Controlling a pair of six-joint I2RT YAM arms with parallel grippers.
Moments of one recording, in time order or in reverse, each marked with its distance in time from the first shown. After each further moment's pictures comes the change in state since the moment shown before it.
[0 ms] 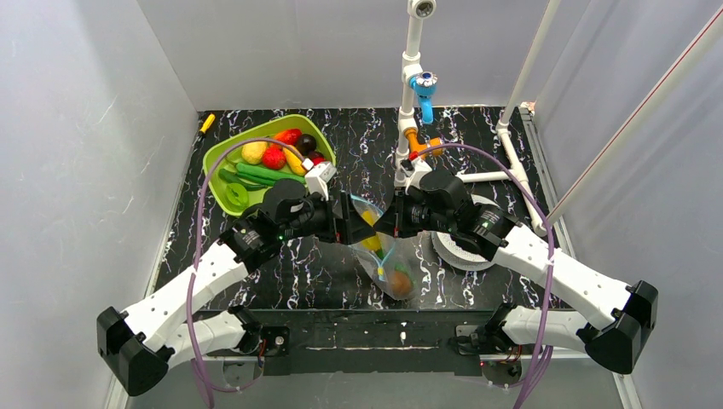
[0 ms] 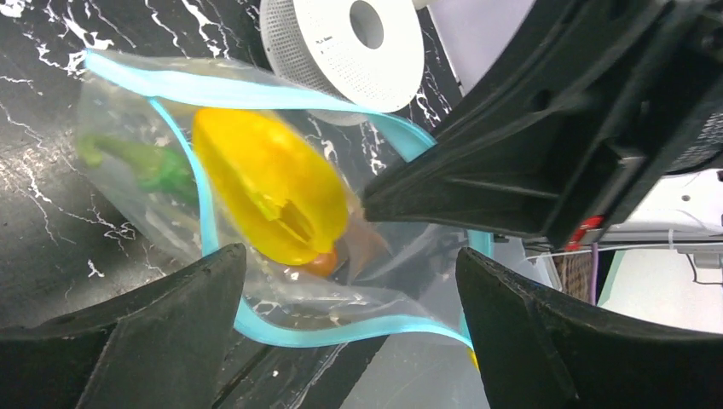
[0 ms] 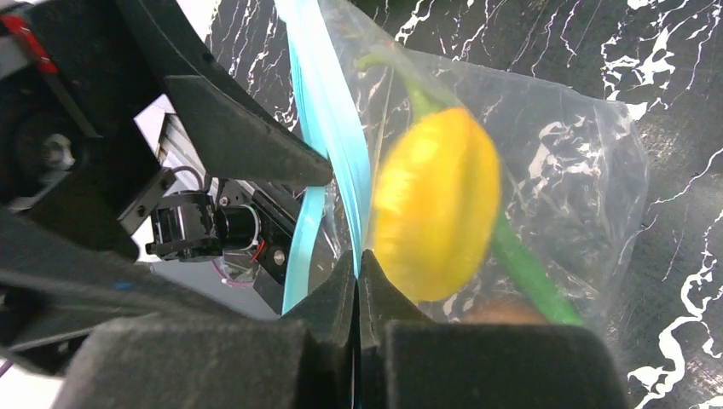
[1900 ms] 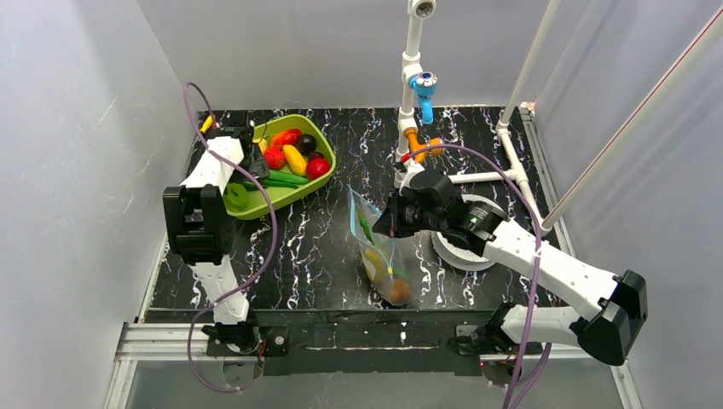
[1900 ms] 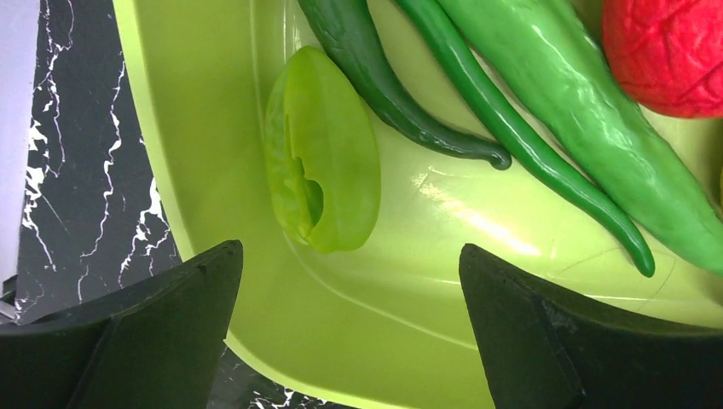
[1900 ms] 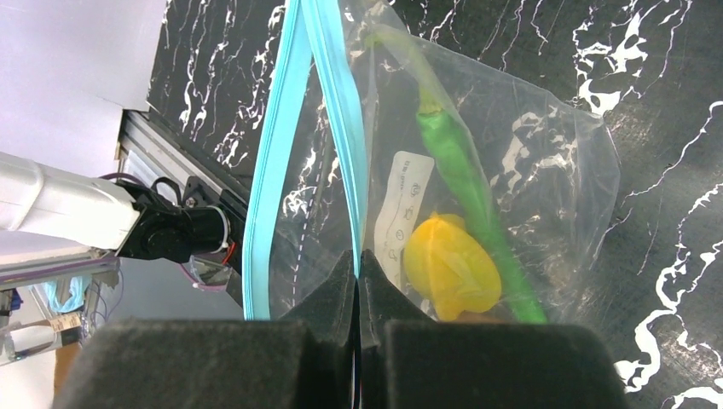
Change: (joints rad) left arm 0.735 0.908 0.696 -0.590 -0.703 0.300; right arm 0.000 0.045 -0.008 -0.007 0.029 -0.023
